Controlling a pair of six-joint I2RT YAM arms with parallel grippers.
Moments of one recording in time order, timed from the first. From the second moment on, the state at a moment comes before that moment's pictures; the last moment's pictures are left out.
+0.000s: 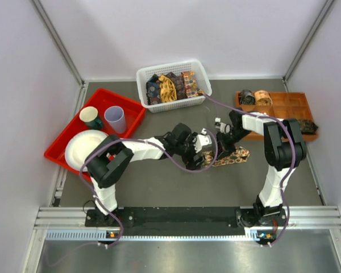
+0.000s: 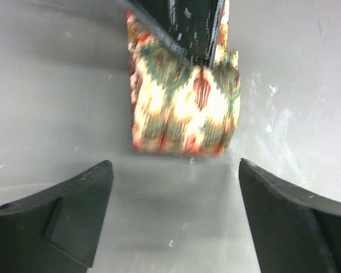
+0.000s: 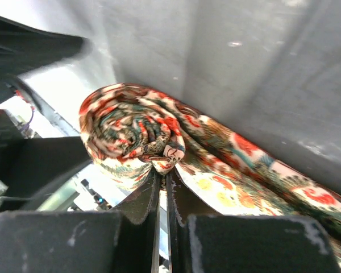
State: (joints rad) left arm -0.84 1.88 1.06 0.04 0.46 0.32; right arm 0.21 1.91 1.15 -0.84 -0.70 0.02
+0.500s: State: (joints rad) left arm -0.81 1.67 0.87 0.37 0.54 0.19; right arm 0.21 1.93 1.18 -0.88 -0.59 0.02
